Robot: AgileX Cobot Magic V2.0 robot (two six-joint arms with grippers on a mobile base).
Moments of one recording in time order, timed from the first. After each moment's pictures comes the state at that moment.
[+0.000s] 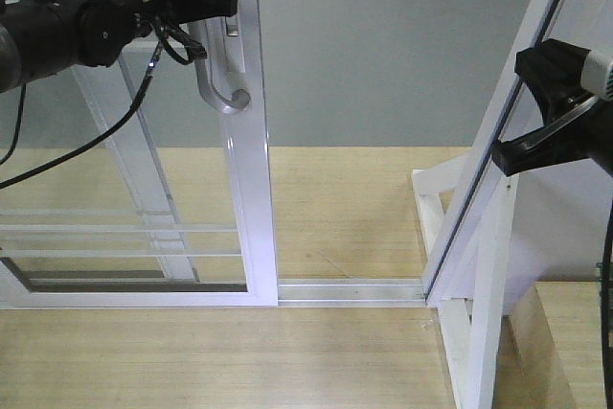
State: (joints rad) left arm -0.26 1.89 -1.46 -0.03 -0.06 0.01; right arm 0.28 0.94 -0.55 -0.08 -0.22 -0.19
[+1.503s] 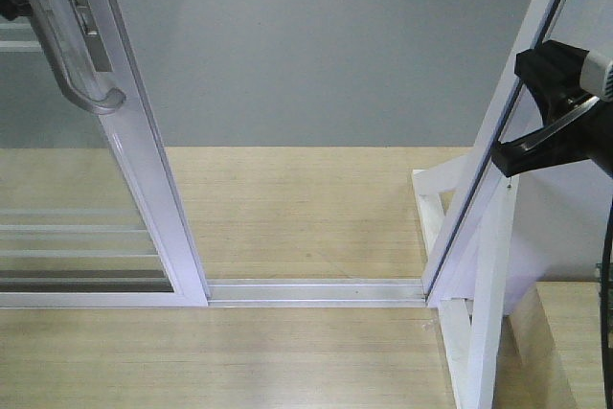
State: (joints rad) left arm 0.07 1.70 -1.42 -0.03 0.16 0.13; right arm 0.28 0.94 -0.55 -0.08 -0.21 -0.19
